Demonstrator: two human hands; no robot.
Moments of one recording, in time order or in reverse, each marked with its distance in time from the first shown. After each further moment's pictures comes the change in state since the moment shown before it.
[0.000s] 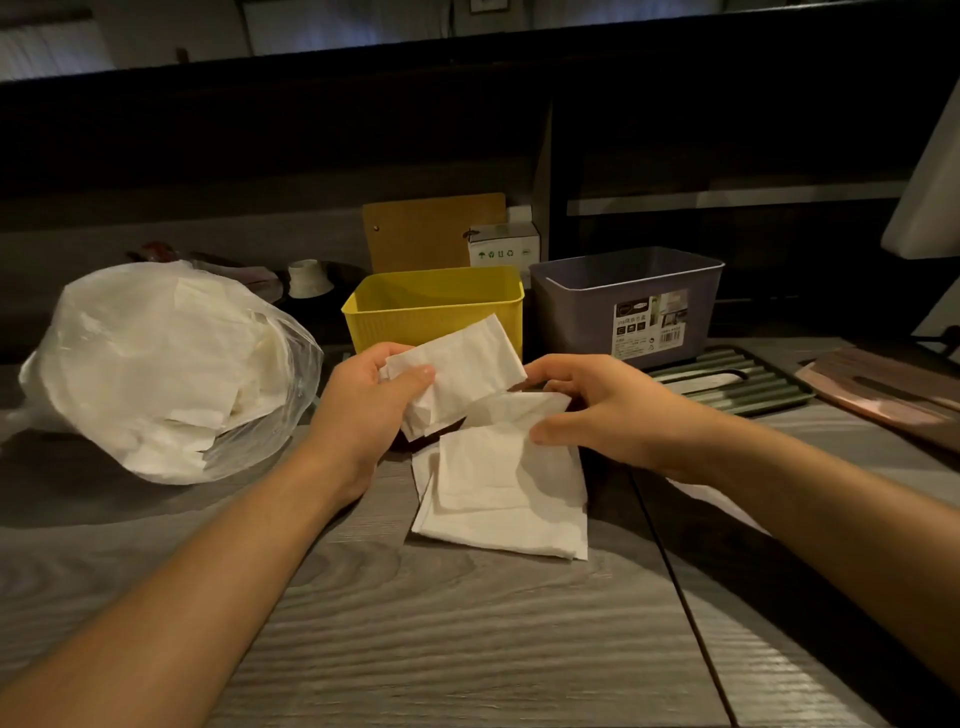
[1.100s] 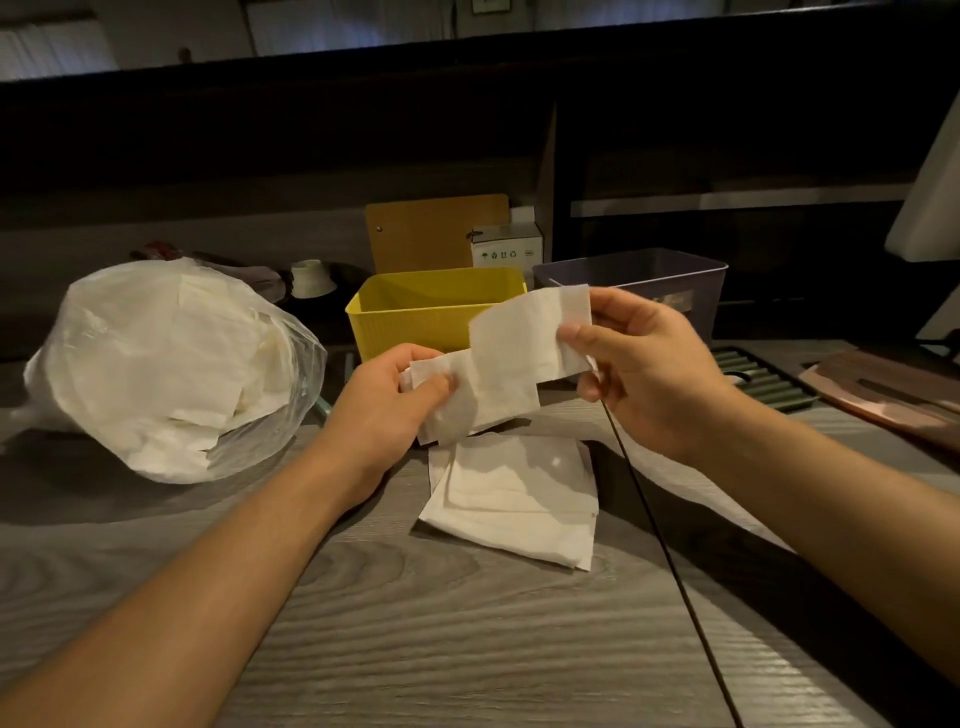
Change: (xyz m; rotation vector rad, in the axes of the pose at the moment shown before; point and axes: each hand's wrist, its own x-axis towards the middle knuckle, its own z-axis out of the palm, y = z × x) left_hand -0.005 0.002 0.003 0.117 -0.116 0.066; right_hand -0.001 -0.010 -0.006 0.782 0.306 -0.136
